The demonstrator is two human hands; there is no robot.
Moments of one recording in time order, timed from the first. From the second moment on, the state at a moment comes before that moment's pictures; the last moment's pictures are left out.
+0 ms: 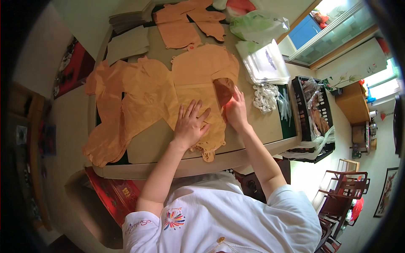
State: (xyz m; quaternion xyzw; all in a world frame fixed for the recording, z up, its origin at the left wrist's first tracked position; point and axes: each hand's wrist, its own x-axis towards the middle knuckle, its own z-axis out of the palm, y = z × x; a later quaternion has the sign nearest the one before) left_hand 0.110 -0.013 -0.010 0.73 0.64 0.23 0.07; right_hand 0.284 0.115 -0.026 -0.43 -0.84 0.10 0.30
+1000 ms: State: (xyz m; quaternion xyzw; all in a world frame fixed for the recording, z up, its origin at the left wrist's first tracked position) left_hand 0.091 0.063 -0.021 0.70 0.67 0.25 -0.02; right_hand 0.252 0.120 -0.012 -0.32 -0.91 0.08 0.26
